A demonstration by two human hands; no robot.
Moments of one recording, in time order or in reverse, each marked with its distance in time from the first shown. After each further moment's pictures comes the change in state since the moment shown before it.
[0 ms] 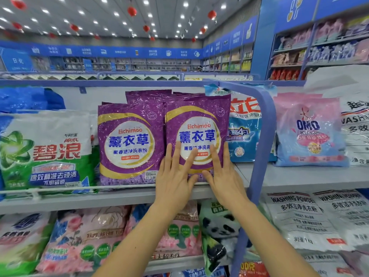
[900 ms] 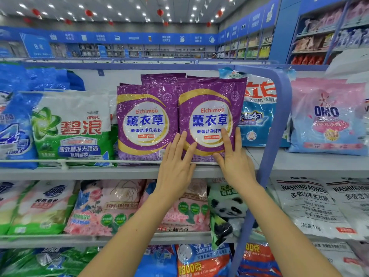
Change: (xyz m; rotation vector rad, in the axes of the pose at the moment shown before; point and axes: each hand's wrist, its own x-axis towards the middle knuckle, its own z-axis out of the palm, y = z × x) left_hand -0.031 -0.015 -0.023 -0.012 -0.046 0.066; right_hand -0.006 -0.002 -0.001 -0.063 -0.029 0.035
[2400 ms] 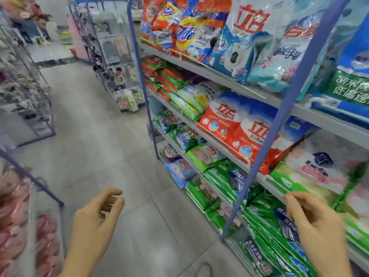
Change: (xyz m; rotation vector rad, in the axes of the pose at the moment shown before) left_hand -0.580 -0.482 -0.480 0.036 0.330 -1.445; right_hand -0.181 -0.688 0.230 1.020 -0.590 -0.215
